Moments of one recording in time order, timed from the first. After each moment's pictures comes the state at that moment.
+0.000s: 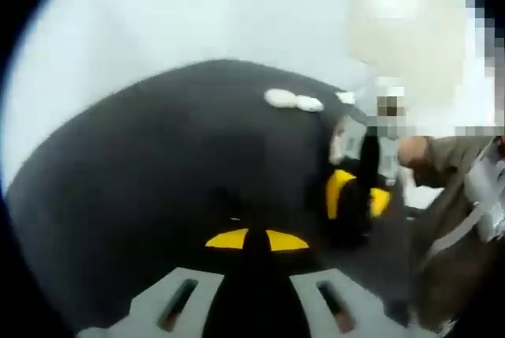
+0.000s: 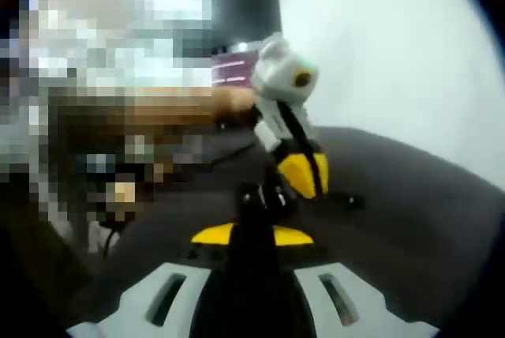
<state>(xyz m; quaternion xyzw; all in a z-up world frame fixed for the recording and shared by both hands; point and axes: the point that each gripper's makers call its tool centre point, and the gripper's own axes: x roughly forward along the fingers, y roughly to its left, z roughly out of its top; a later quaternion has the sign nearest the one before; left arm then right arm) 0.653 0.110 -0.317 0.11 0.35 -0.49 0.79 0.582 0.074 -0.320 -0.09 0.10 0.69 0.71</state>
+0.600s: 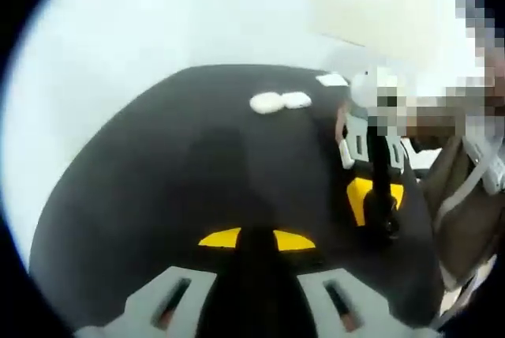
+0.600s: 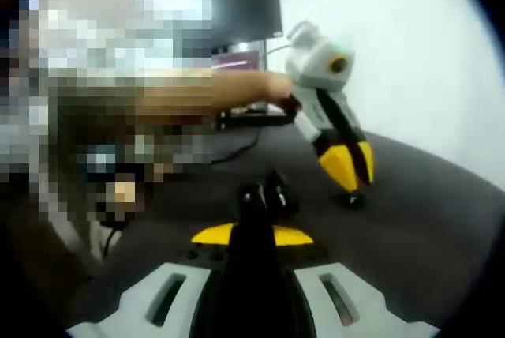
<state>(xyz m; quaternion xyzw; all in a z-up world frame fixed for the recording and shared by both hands) 0.701 0.091 -0.312 0.23 0.31 -0.55 0.74 0.581 0.074 -0.320 -0.09 0.10 0.69 0.71</state>
